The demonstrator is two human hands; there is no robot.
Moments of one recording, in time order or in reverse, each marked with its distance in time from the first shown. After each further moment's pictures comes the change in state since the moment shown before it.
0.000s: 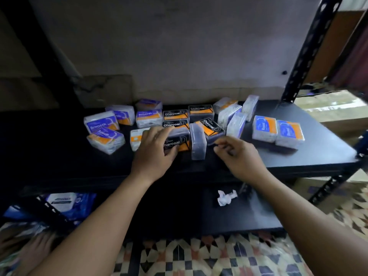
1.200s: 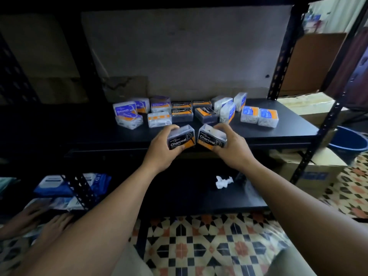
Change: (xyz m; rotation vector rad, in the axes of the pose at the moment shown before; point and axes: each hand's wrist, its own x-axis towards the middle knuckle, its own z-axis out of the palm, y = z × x) left_hand -0.097 0.035 -0.041 -0.392 -0.063 -0.106; right_hand -0.102 -0.041 -0.019 -0.036 -0.034 -0.043
